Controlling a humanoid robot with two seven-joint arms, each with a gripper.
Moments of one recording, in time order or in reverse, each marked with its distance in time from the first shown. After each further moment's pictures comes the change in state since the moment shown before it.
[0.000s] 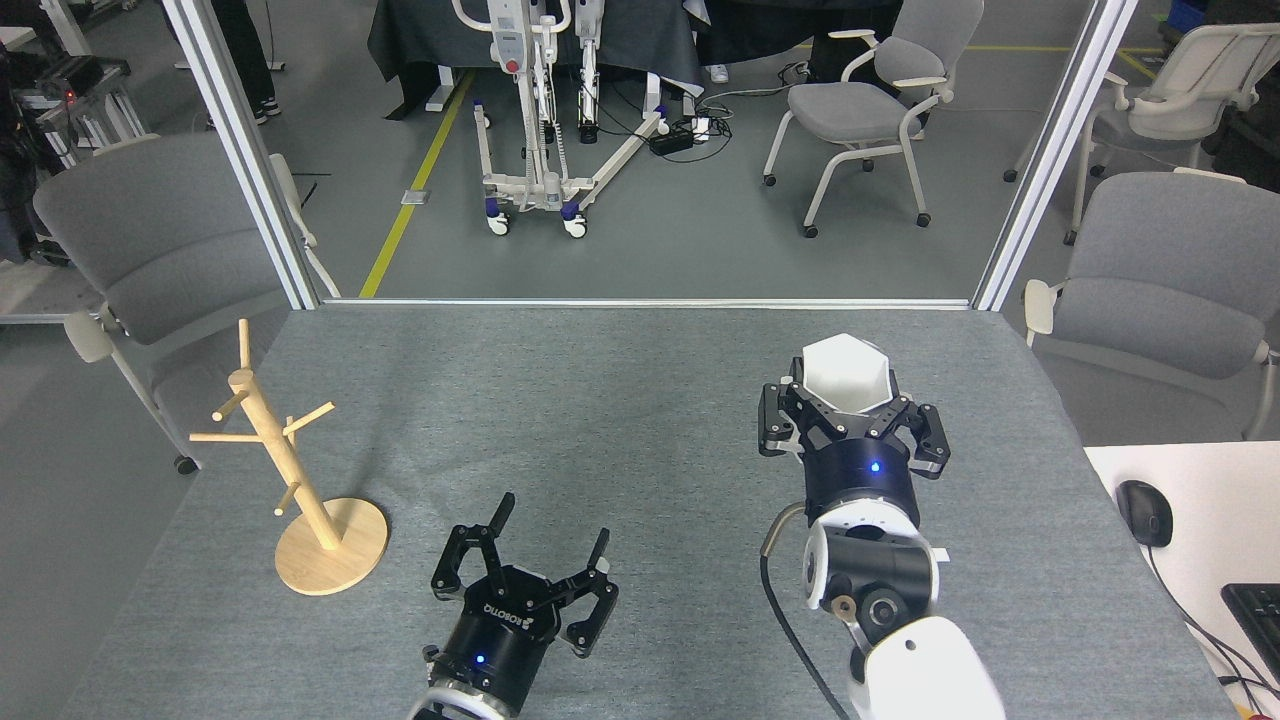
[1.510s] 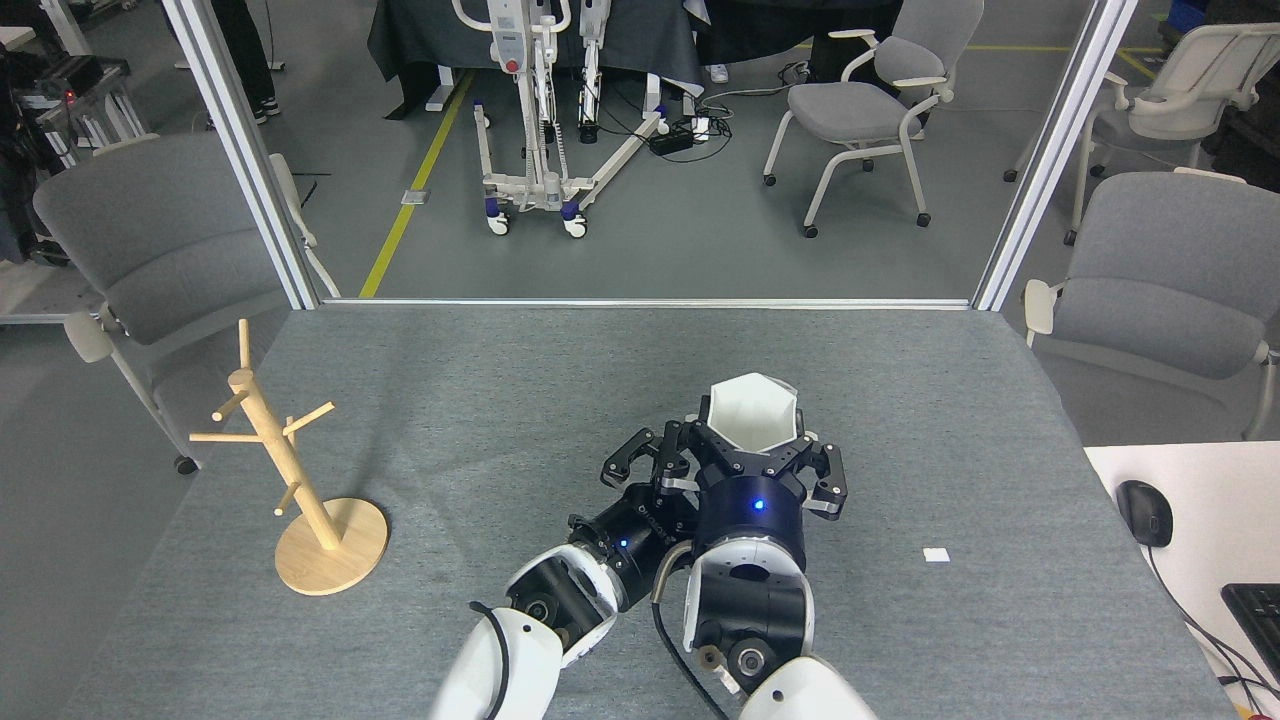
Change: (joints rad) left arm -0.385 -0.032 -0.177 0.289 0.025 -0.285 -0.136; right arm -0.025 0.087 0.225 0.049 0.128 0.191 0.116
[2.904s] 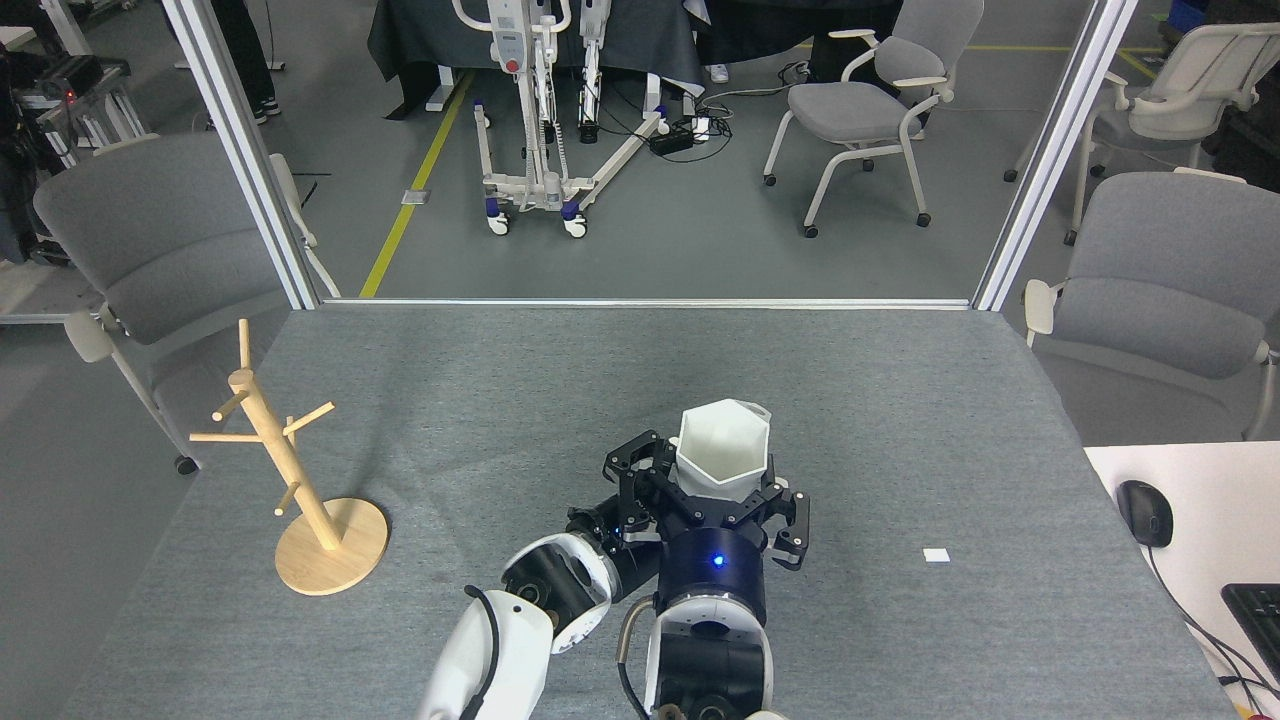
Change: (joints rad) left arm -0.030 0.003 0.018 0.051 0.081 -0.057 -0.127; right arm 0.082 0.053 0.063 0.027 -0.009 0.003 -0.127
